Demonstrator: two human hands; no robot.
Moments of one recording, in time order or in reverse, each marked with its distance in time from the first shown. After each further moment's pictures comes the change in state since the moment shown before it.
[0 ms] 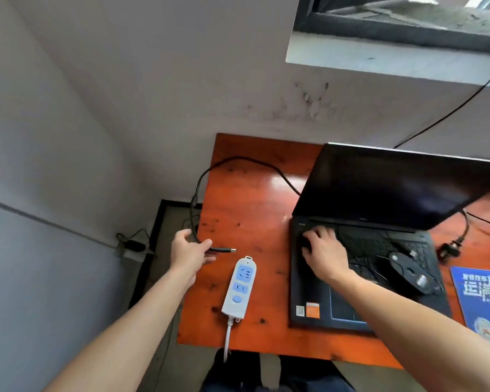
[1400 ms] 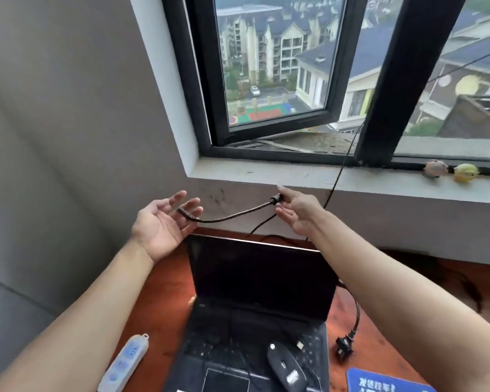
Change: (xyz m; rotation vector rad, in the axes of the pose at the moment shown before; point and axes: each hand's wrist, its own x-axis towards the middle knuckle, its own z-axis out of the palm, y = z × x) left_hand -0.193 0.222 0.216 -0.709 -0.550 0.340; right_hand 0.081 0.206 -0.325 1.826 -0.214 0.219
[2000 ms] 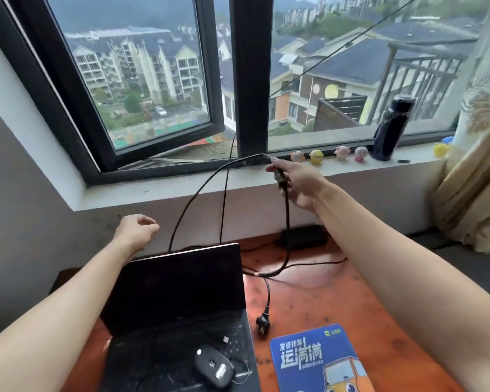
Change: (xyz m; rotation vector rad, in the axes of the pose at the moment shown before) left_hand 0.072 -0.091 0.094 1.230 0.148 0.123; right_hand -0.118 -0.089 -0.173 -0.193 0.208 -0.315
